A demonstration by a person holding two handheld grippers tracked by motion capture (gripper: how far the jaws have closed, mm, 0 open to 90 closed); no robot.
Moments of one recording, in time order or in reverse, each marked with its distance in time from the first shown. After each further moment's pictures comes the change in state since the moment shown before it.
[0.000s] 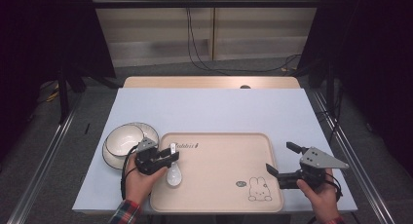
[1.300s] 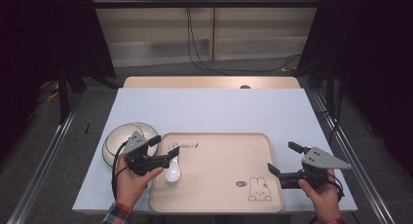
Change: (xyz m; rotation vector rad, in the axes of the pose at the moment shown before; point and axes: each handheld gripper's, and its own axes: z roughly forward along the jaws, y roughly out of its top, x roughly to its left) left arm -0.010 0.024 -0.033 -0.211 -0.049 0.100; right arm -0.003 -0.001 -0.003 0.001 -0.008 0.004
